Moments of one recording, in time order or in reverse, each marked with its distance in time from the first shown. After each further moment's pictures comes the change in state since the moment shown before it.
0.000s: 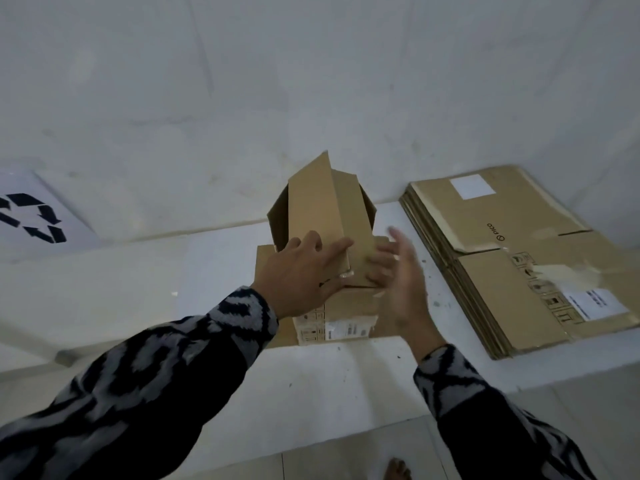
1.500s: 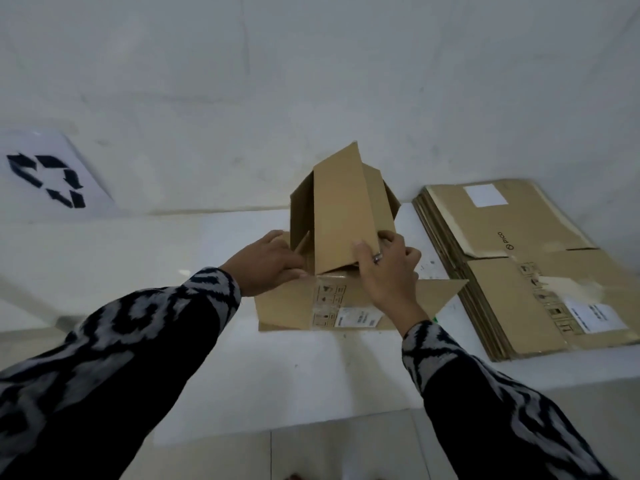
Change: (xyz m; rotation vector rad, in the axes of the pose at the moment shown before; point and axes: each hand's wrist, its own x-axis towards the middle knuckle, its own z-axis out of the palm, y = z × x) left_hand -0.038 -0.100 0.028 0.011 -0.211 0.194; right_hand -0.009 0.006 0.042 -0.820 0.037 -0.057
